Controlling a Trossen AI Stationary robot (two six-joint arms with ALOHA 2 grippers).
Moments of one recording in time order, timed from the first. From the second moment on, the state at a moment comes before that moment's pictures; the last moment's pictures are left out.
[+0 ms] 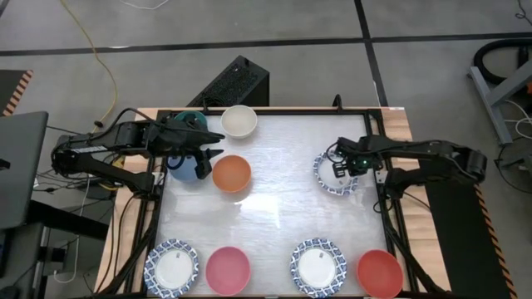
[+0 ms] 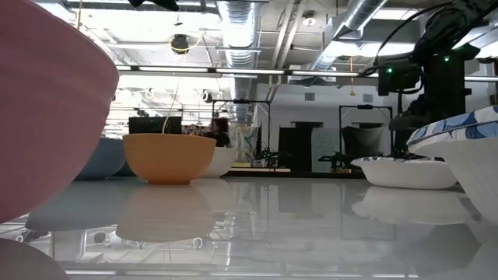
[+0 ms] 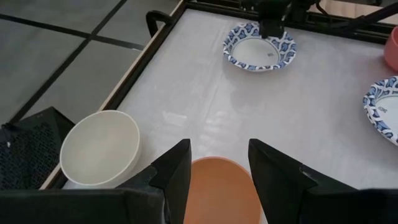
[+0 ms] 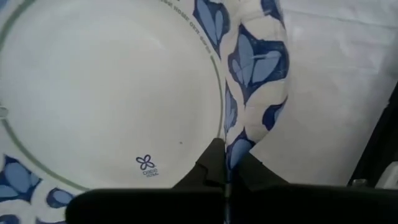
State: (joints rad) left arm 0.02 1.09 1.33 -0.82 -0.32 -0.18; right arm -0.46 1.09 0.55 -0.93 0.03 0.94
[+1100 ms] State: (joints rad) left arm 0.06 1.12 1.33 -0.78 -0.20 -0.27; right arm -0.40 1.04 0.89 -0.92 0.03 0.91
